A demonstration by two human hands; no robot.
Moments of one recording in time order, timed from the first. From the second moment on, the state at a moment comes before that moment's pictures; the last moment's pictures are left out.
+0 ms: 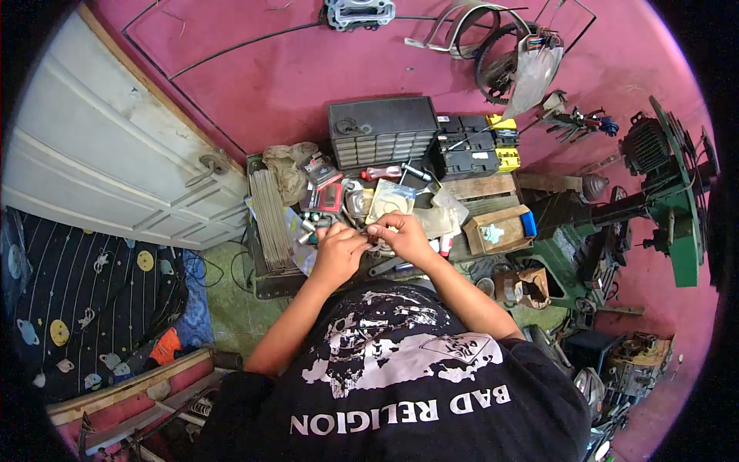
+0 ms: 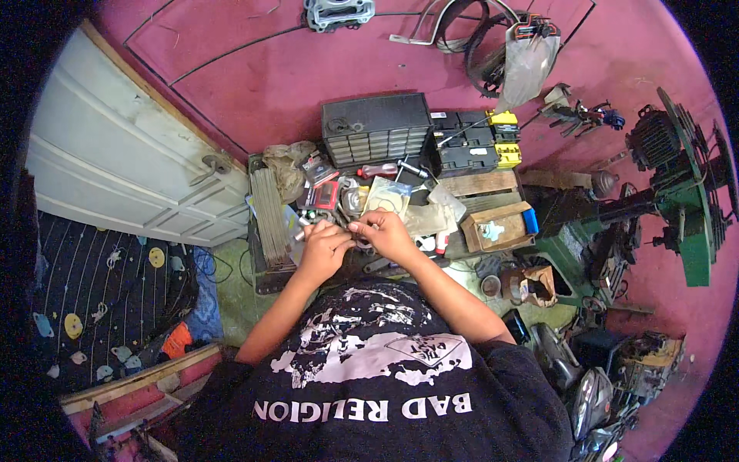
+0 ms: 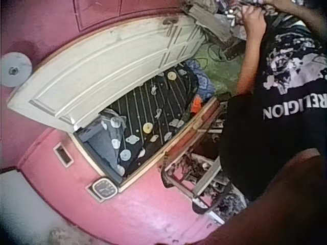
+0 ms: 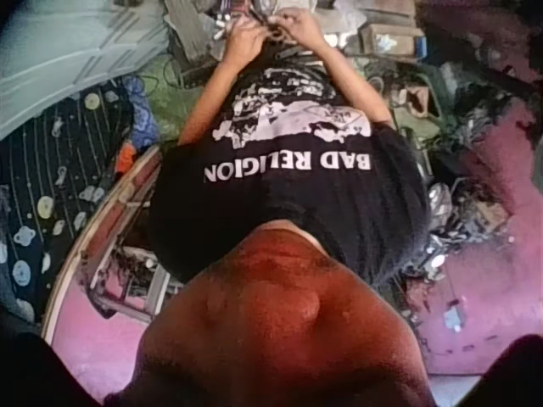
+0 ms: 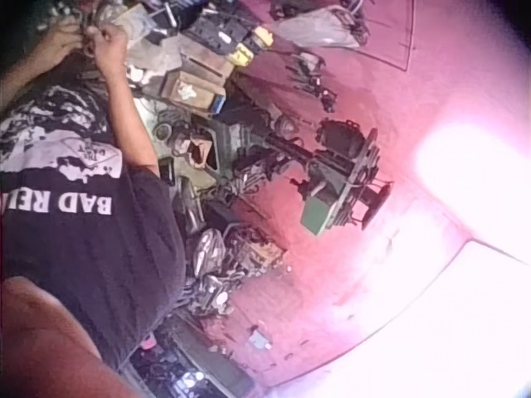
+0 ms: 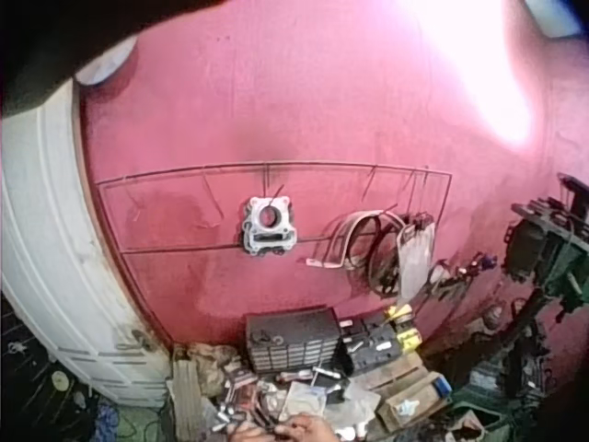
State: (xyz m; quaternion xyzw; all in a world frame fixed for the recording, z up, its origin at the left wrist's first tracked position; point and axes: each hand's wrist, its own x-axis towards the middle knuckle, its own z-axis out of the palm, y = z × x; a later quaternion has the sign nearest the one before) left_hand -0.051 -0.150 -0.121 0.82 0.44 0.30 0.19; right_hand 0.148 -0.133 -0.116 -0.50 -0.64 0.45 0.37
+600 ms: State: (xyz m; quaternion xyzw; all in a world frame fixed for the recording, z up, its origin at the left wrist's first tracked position) left_hand 0.042 -0.160 -0.194 0.74 0.50 0.35 0.29; right_hand 0.232 -0.128 -0.207 -0.30 -0.11 0.91 0.28
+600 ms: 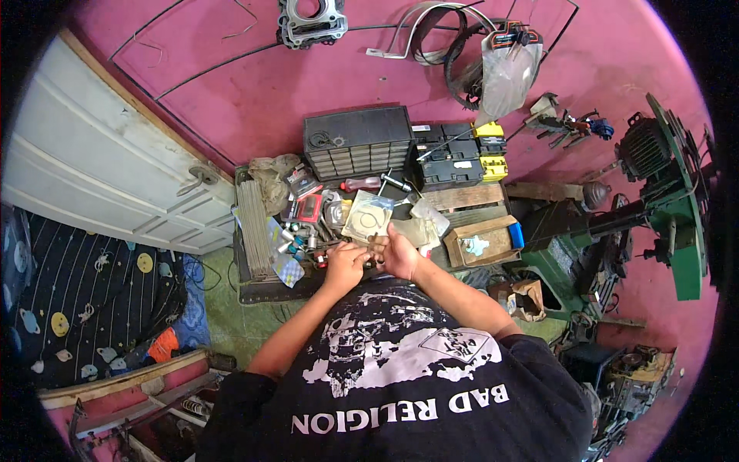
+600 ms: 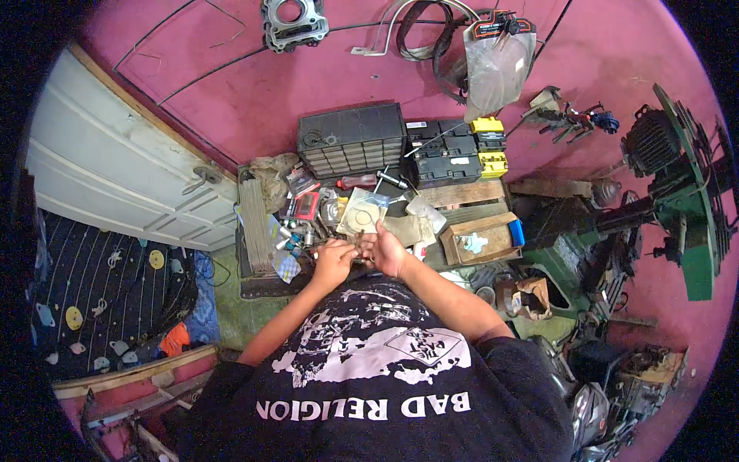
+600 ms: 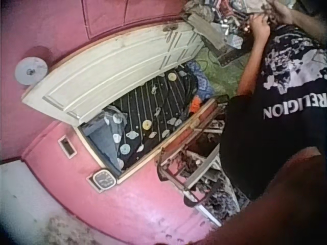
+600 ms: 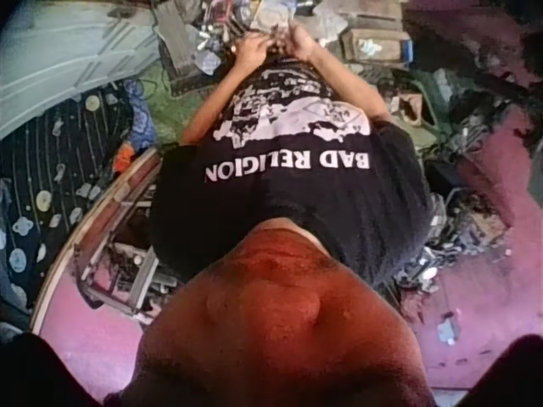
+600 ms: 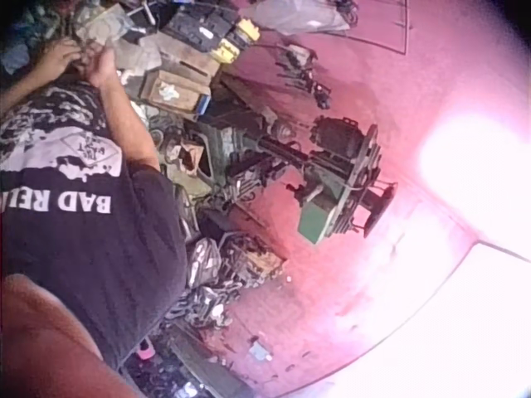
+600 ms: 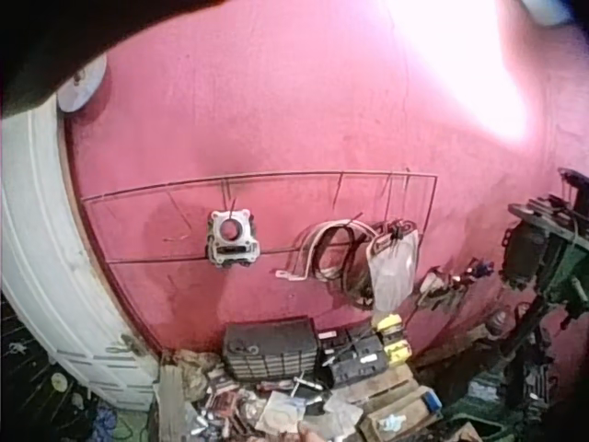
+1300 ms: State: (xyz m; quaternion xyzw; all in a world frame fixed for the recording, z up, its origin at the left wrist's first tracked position) left_hand 0.058 -0.168 -0.163 0.72 0.52 0.33 0.31; right_hand 0.227 -0.137 -0.173 -0.39 -0.41 0.70 0.43
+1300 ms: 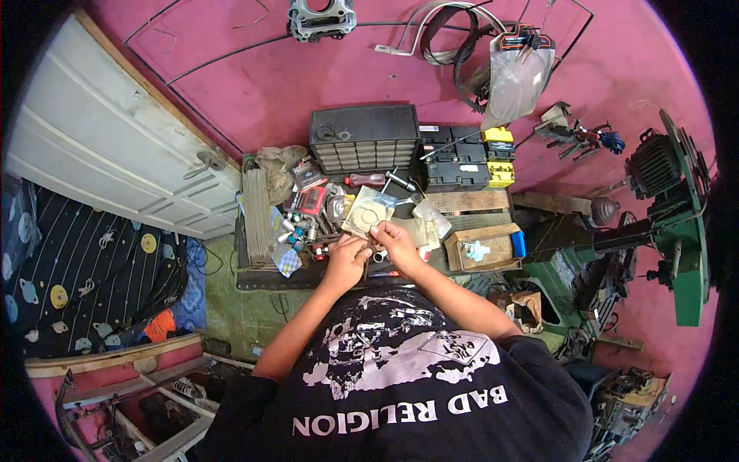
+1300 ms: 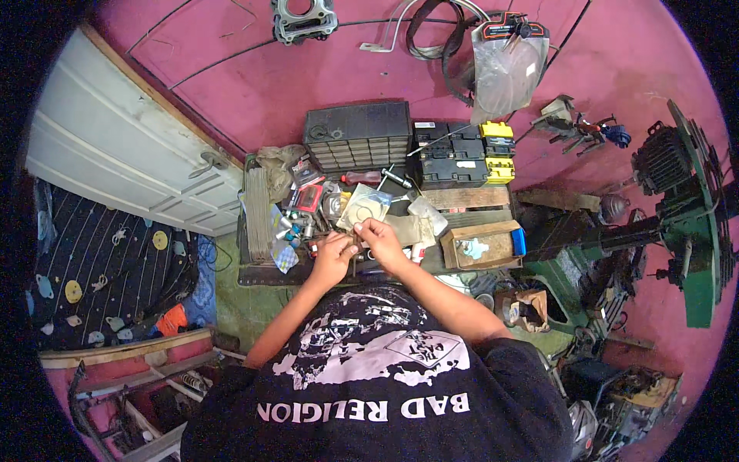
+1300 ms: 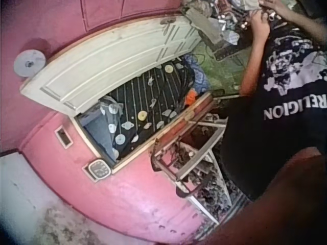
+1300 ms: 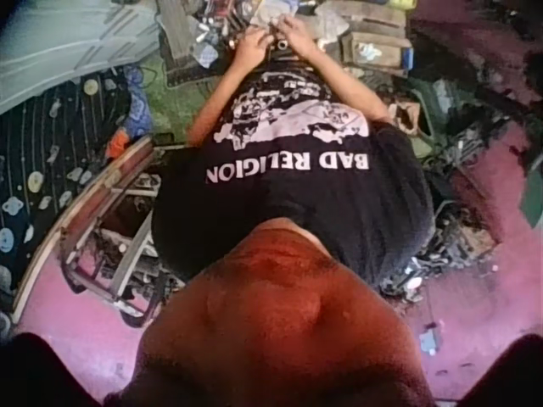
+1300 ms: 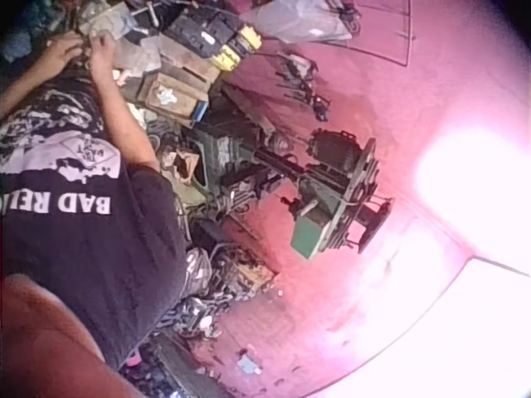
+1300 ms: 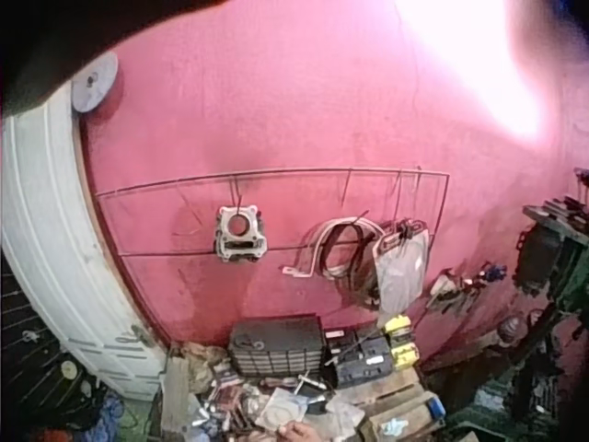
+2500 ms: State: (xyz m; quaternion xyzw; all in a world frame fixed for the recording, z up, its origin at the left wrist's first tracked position) left_hand 0.025 -0.142 -0.133 0.67 0.53 0.41 0.31; right_hand 0.203 -0.127 -0.142 -0.46 -0.65 0.42 0.43
